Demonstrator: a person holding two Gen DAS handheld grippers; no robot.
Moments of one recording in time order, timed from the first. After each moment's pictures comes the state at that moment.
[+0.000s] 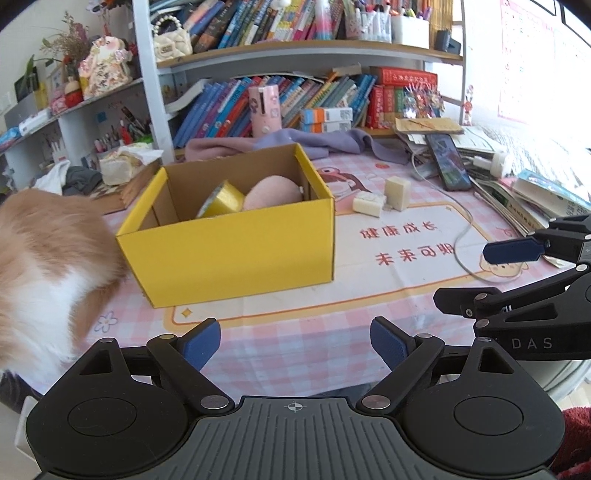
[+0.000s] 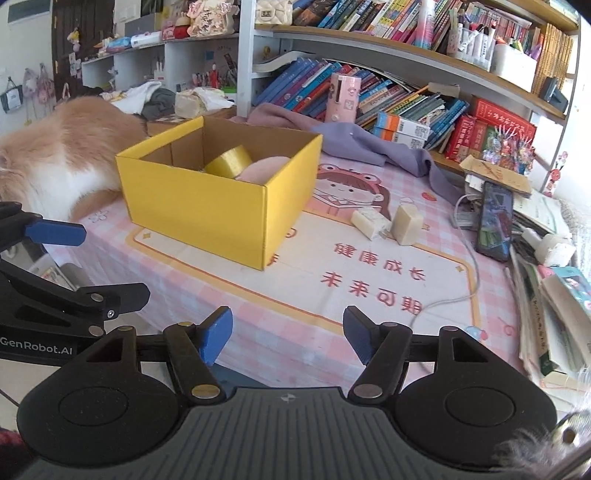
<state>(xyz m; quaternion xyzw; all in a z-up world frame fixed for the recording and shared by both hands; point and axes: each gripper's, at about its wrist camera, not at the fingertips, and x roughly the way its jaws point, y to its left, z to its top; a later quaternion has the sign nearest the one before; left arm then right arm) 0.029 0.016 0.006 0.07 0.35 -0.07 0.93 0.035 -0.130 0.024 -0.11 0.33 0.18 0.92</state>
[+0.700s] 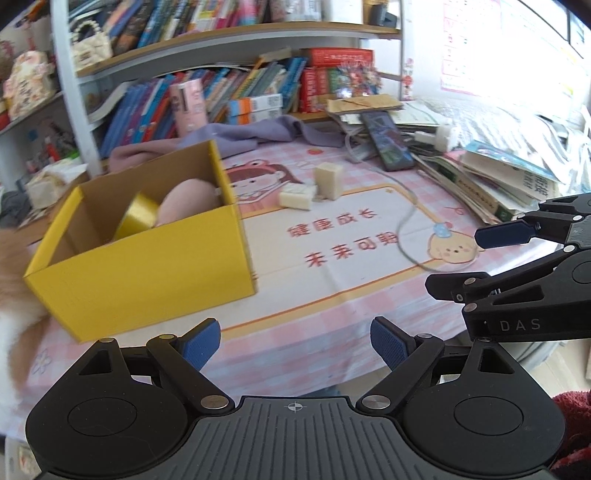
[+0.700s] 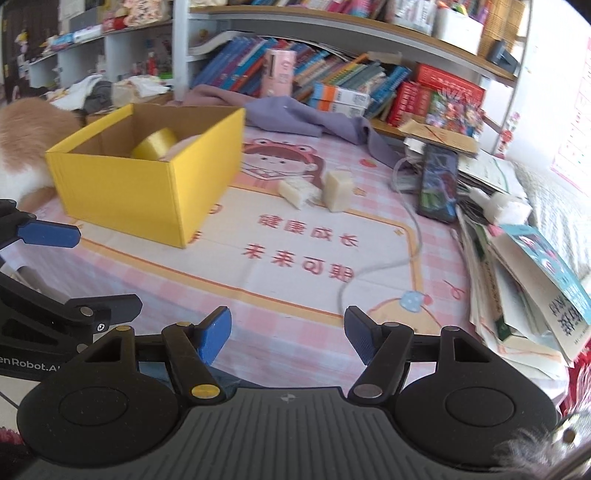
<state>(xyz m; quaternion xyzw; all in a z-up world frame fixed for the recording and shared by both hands) 0.065 -0.041 -0.008 0.10 0.36 -0.17 0.91 0.053 -0.184 0.014 -0.09 0.37 0.10 0.92</state>
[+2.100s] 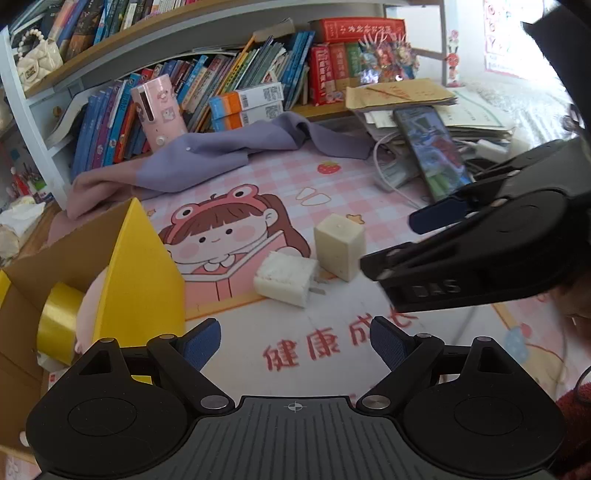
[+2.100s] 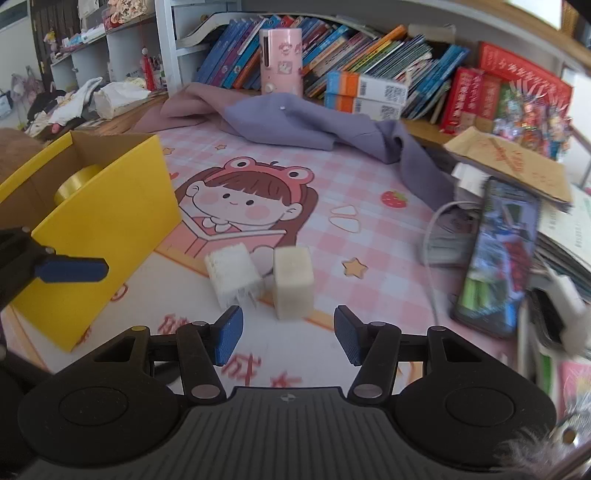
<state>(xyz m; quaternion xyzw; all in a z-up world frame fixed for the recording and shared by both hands) 0.254 -0.152 -0.032 0.13 0.39 -0.09 0.91 0.312 -0.246 -0.012 -0.08 0.40 0.23 0.89</state>
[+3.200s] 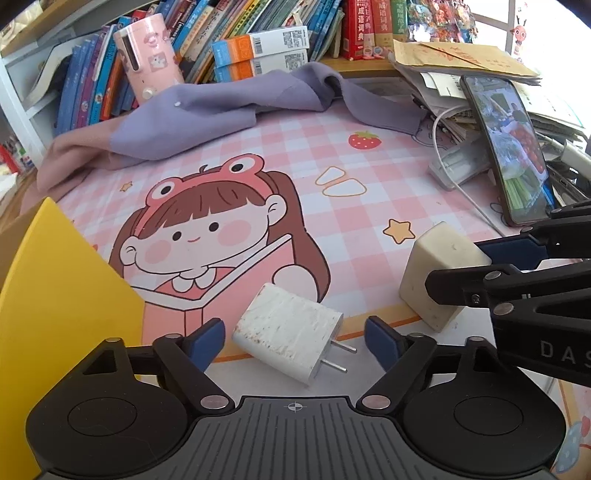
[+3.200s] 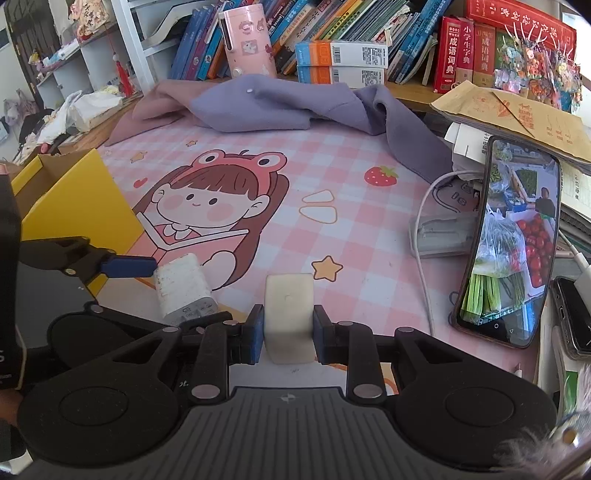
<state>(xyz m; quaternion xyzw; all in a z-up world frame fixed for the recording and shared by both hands) 0.355 -0.172 -0.083 0.09 0.46 -0.05 0.88 0.366 -0.280 -0.034 -0.03 0.43 0.23 0.87</state>
